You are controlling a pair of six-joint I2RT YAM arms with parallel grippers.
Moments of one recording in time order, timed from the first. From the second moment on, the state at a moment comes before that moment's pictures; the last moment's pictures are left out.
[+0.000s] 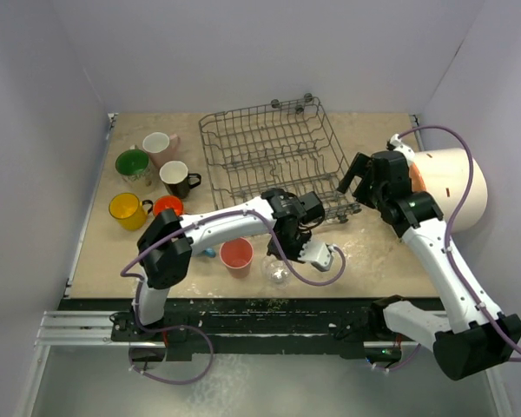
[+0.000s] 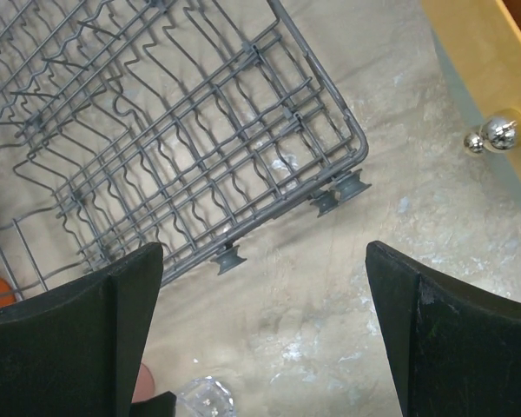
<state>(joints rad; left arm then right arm) -1.07 1.95 1.67 -1.11 0.26 0.87 0.29 1.07 1.09 -0.72 0.28 0.63</state>
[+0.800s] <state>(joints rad) -1.09 1.90 1.69 -1.00 0.04 0.77 0.29 0.98 1.07 -0.73 0.27 0.58</state>
